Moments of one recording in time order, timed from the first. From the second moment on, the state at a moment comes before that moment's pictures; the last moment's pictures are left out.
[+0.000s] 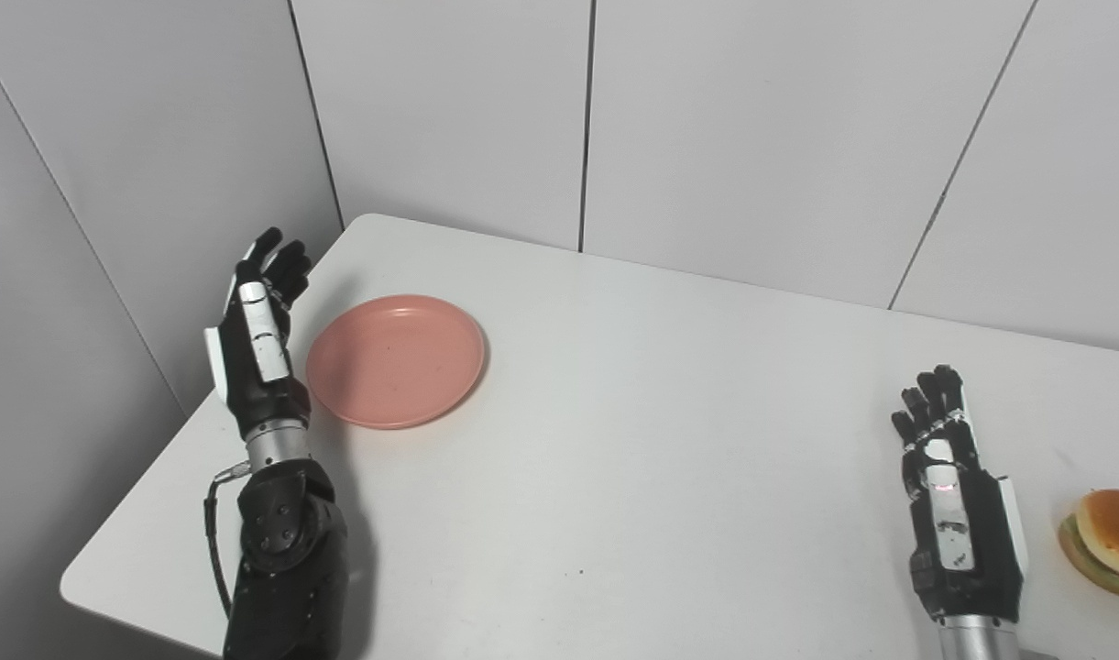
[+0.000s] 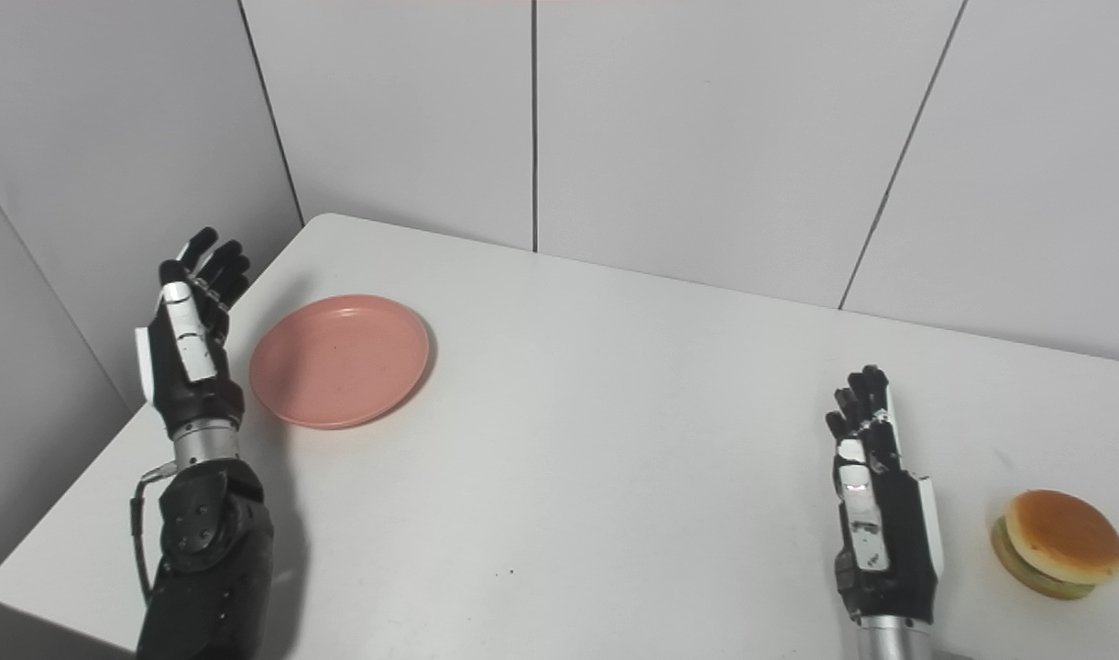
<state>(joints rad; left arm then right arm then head) -0.30 0.16 0.47 0.13 -0.16 -0.26 0.27 -0.25 -0.03 0.00 0.20 0.19 -0.29 0.15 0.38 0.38</state>
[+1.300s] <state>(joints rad) -0.36 0.22 0.39 0.39 -0.22 -0.23 0.23 -0.21 -0.06 0.00 0.14 0.22 -0.28 0.17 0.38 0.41</state>
